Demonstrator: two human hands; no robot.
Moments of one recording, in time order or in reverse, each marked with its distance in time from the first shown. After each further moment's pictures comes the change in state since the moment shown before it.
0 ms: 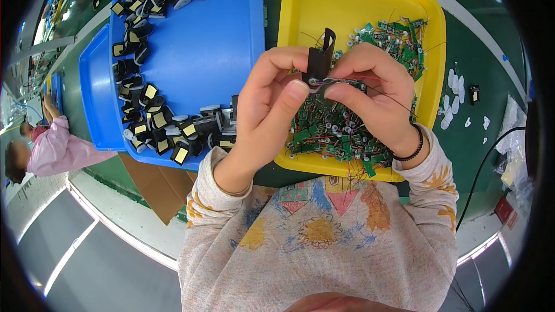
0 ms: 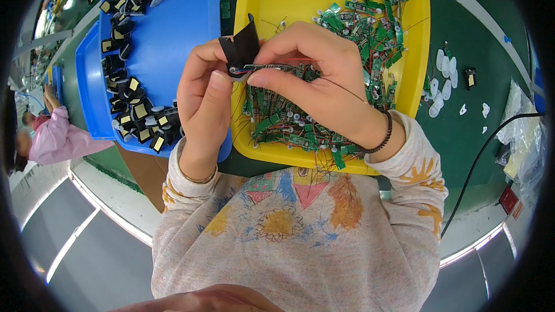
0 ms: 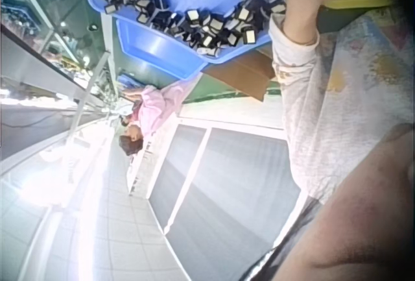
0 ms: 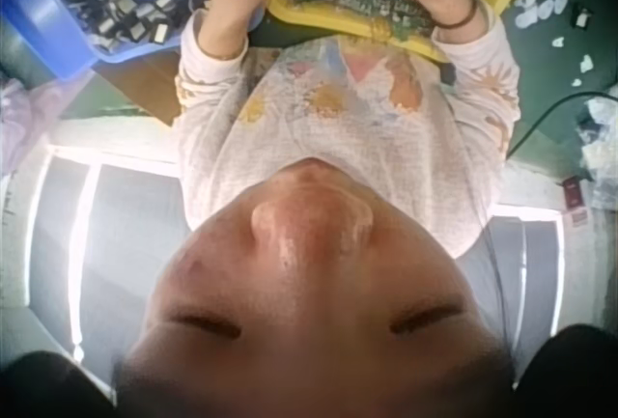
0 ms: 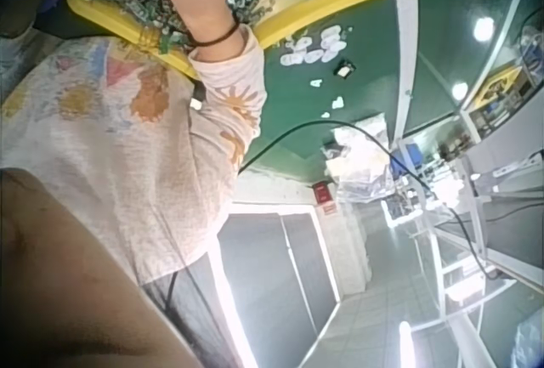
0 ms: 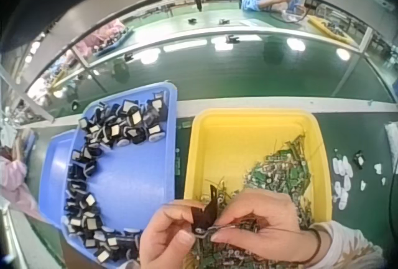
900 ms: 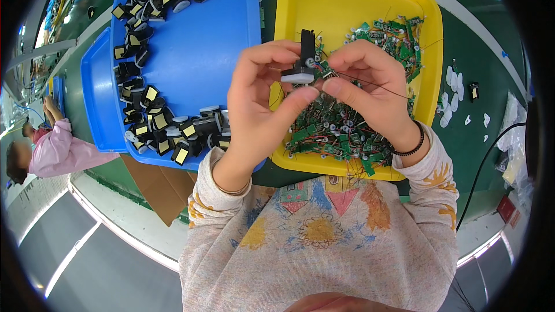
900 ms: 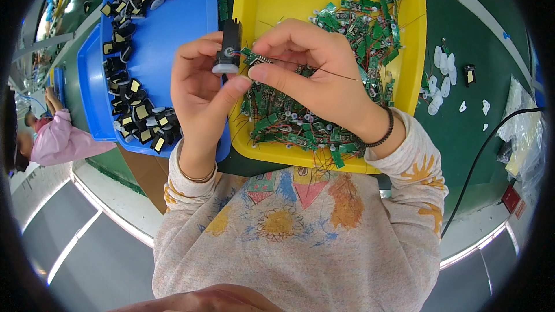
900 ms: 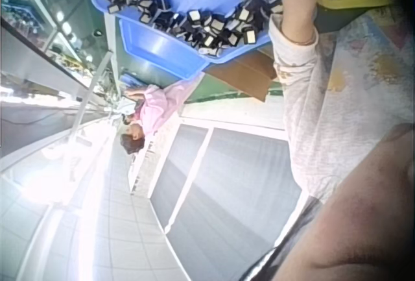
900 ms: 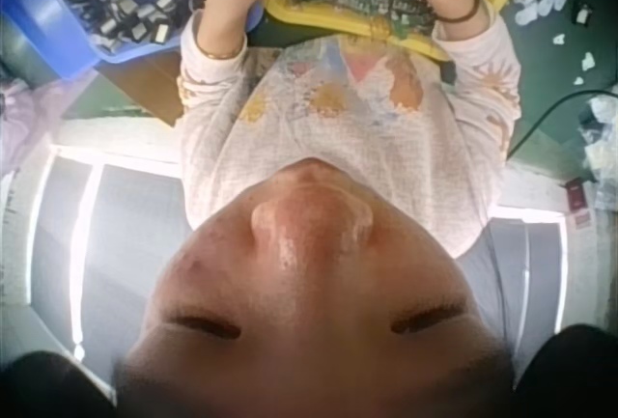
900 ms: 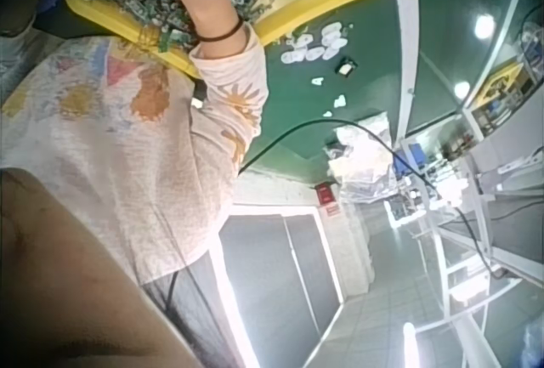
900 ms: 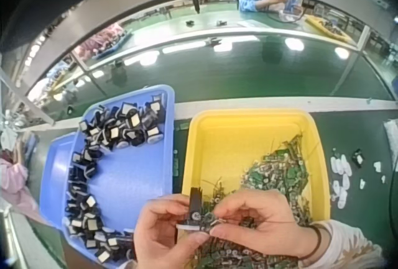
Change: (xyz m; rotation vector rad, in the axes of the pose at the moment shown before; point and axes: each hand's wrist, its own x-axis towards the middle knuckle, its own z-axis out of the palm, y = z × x) left_hand 0.002 0.000 -0.001 0.275 0.081 0.092; right_hand -0.004 0.001 0.001 0.217 0.015 0.164
